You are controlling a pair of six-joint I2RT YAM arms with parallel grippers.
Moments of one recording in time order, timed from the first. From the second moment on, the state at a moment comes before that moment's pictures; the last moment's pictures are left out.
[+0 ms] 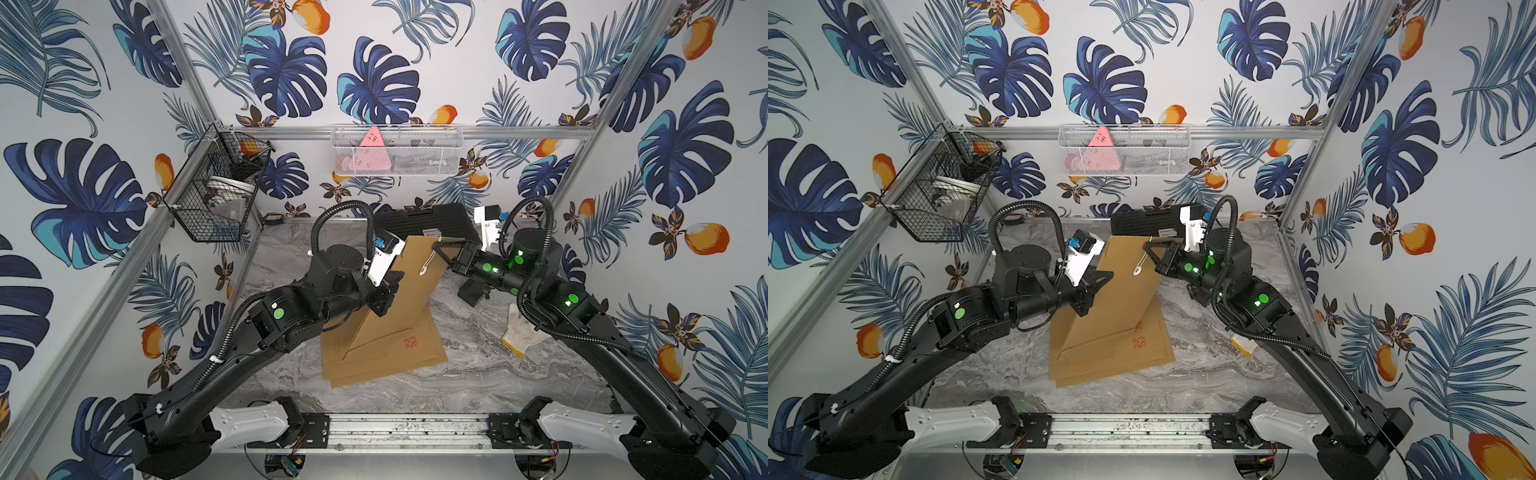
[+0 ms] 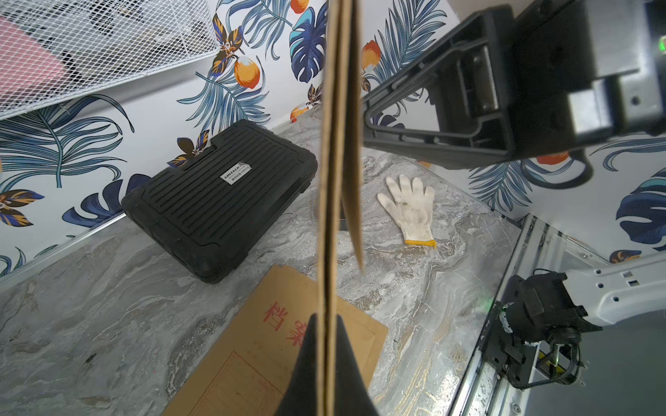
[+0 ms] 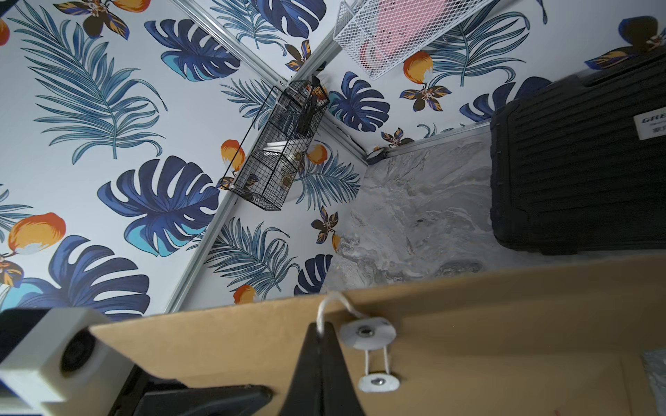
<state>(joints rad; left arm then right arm) -0.84 1.14 1.45 -0.71 -0.05 -0.09 0.66 1.13 1.32 -0.37 -0.21 0.80</state>
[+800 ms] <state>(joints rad) -0.84 1.10 1.43 -0.74 -0.03 -0.09 0.66 1.08 1.33 -0.54 -0.04 0.66</state>
